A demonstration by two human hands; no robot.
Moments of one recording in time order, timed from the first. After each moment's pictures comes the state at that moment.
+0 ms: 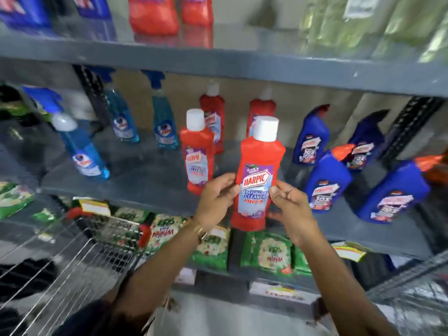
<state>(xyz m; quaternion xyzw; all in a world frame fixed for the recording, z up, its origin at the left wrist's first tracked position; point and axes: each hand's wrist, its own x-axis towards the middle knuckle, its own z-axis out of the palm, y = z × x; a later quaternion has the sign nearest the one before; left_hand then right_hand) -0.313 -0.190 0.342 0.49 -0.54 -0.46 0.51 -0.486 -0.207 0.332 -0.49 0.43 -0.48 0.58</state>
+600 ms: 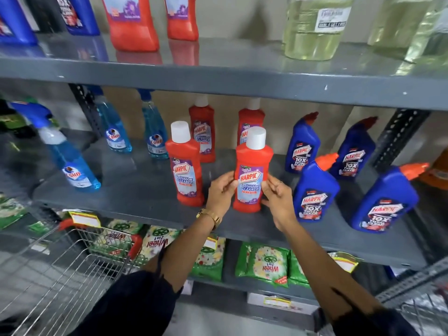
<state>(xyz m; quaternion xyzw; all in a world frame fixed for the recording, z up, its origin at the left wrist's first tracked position) -0.347 -0.270 0.311 0.48 -0.56 -0.41 0.54 -0.502 -0.290 0.294 -0.50 0.44 -0.53 0.53</state>
